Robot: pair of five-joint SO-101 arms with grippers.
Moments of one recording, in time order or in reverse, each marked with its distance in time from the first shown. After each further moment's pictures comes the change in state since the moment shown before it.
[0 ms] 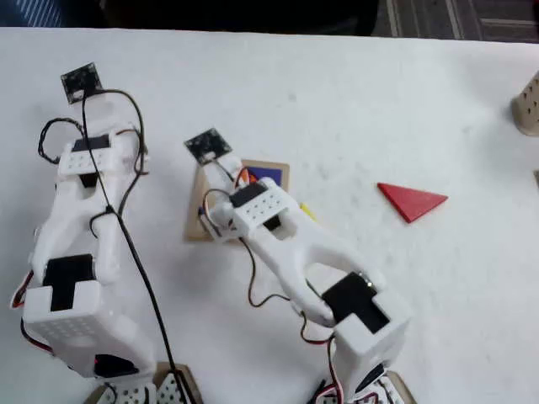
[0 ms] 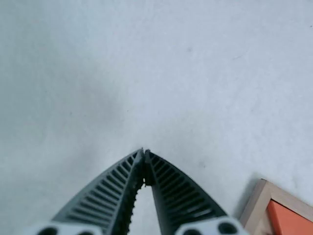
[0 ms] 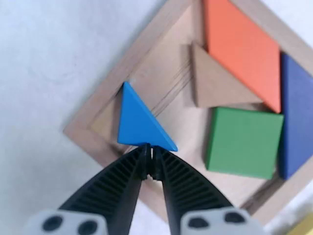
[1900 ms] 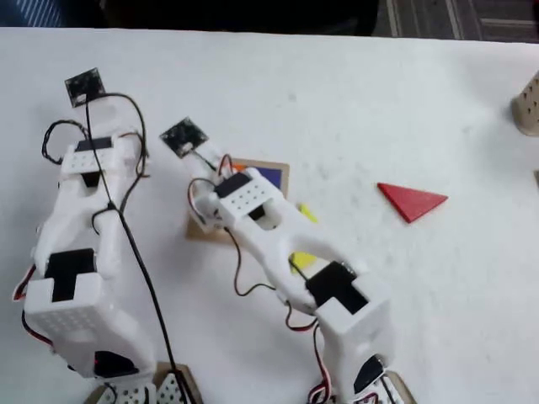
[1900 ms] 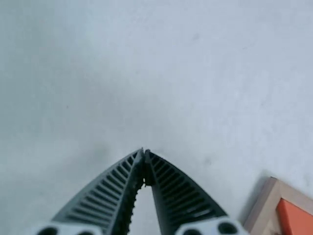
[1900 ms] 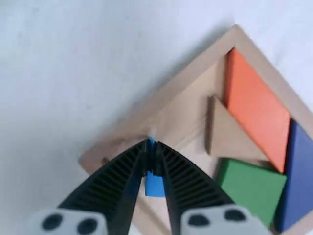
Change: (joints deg) left arm 0.0 2.8 -0.6 0.0 0.0; right arm -2.0 7.3 -10.5 0.7 8.0
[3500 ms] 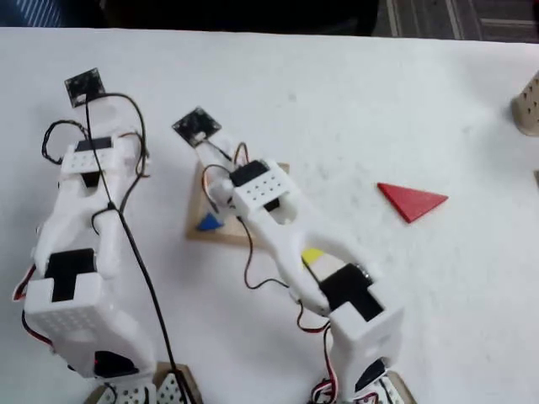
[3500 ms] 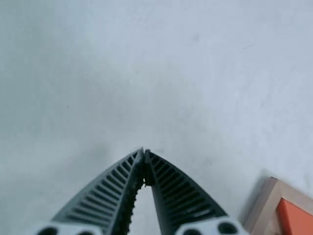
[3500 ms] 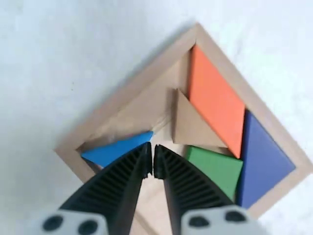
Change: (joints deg) left arm 0.0 0.0 0.0 0.0 0.0; right arm 4.0 -4.7 0.2 2.1 3.5
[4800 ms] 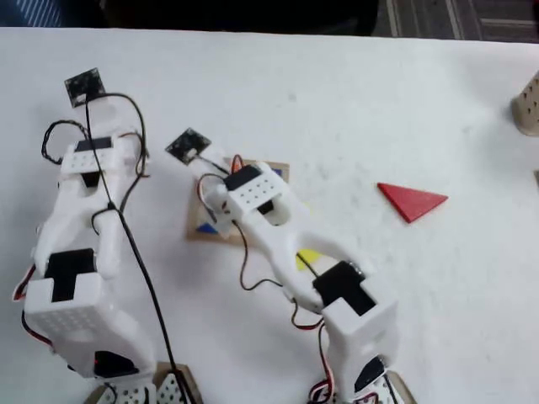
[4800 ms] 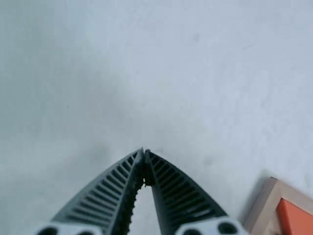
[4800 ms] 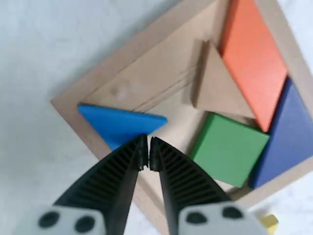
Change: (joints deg) left arm 0.0 0.0 0.0 0.0 0.0; right arm -1.0 2.0 -0.1 6.2 3.5
